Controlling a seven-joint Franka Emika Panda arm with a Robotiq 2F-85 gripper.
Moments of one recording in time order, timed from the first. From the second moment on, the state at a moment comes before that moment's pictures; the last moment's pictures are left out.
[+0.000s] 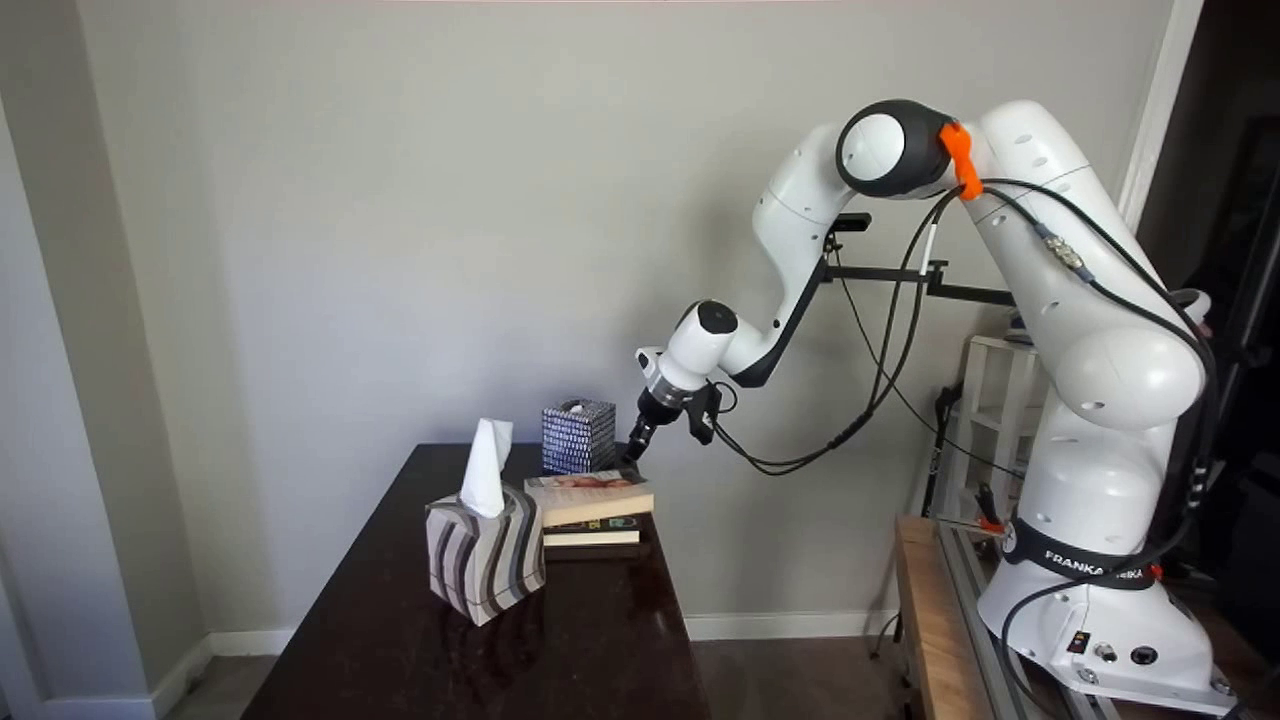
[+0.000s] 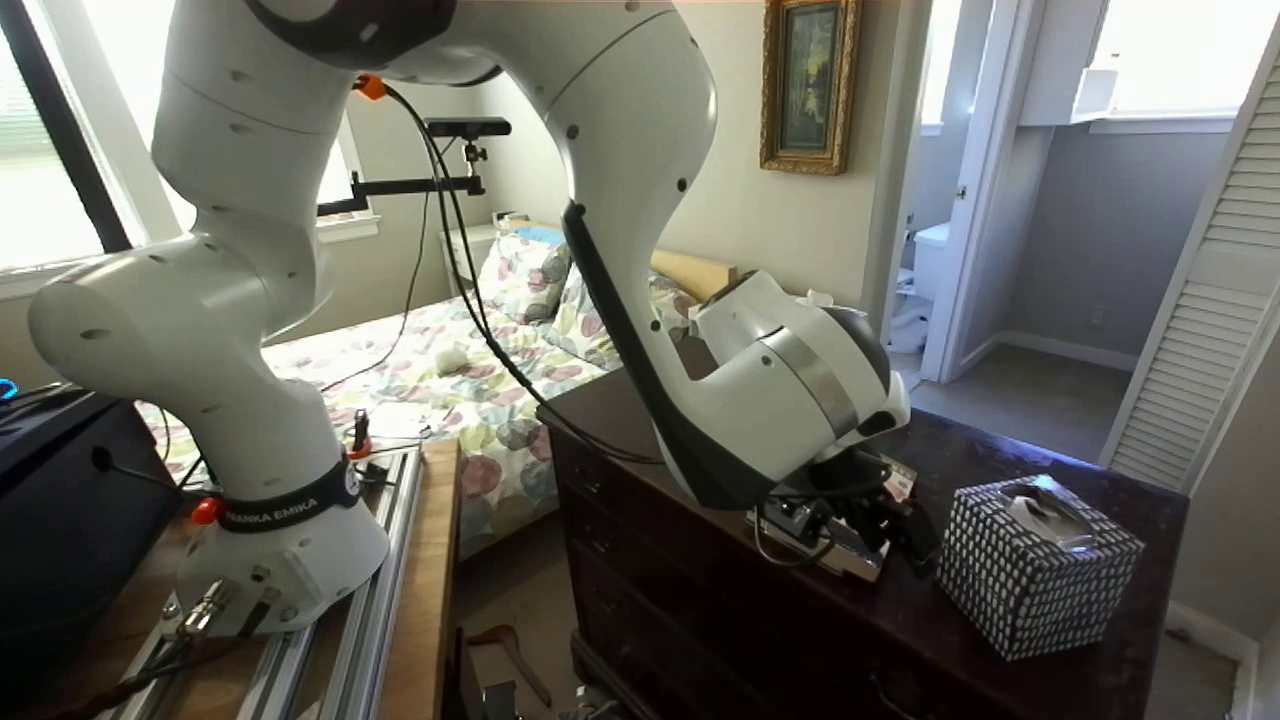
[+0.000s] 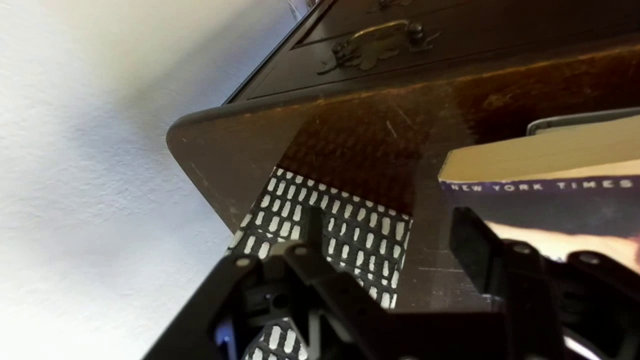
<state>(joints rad) -0.37 0.60 -0.08 -1.94 -1.95 3.17 1.34</state>
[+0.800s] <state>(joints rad) -0.44 0.71 0.00 -1.85 -1.95 3.14 1.37</state>
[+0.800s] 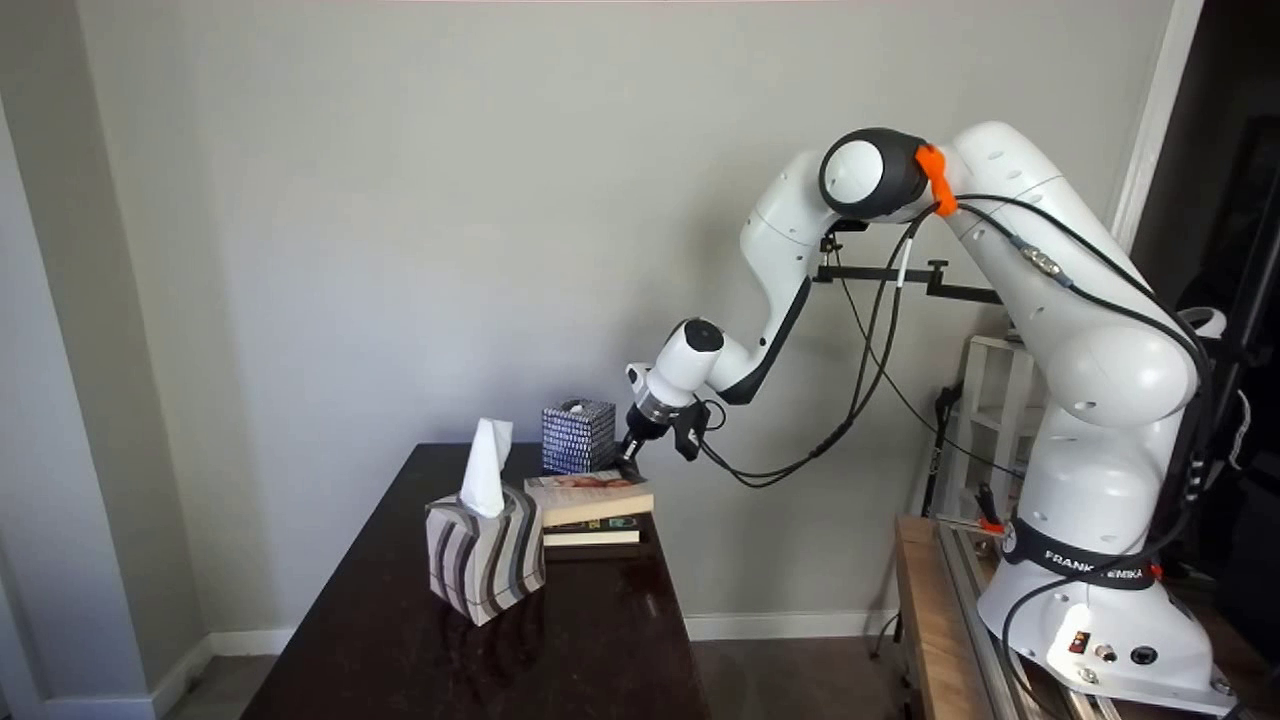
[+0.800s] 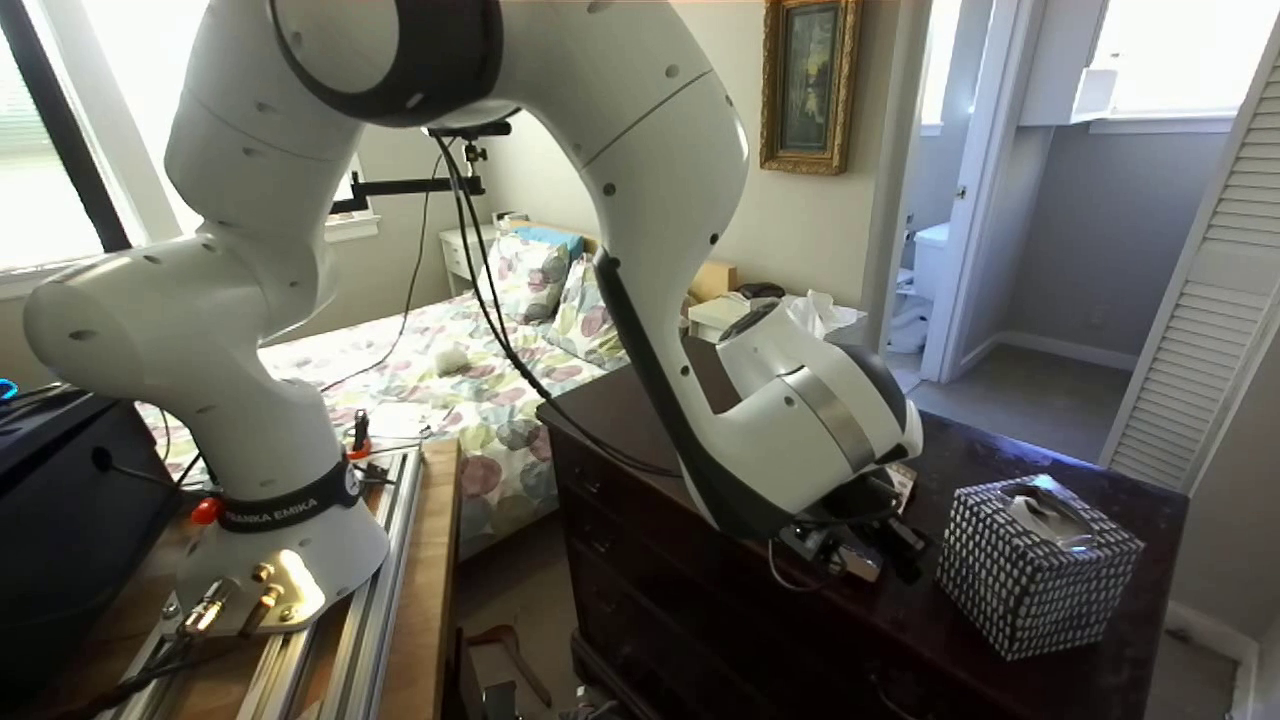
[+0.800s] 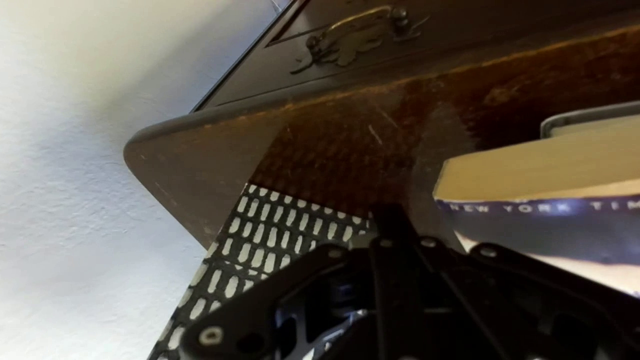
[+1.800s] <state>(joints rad) -0.49 0.75 0.12 -1.80 -1.98 3.19 1.37</state>
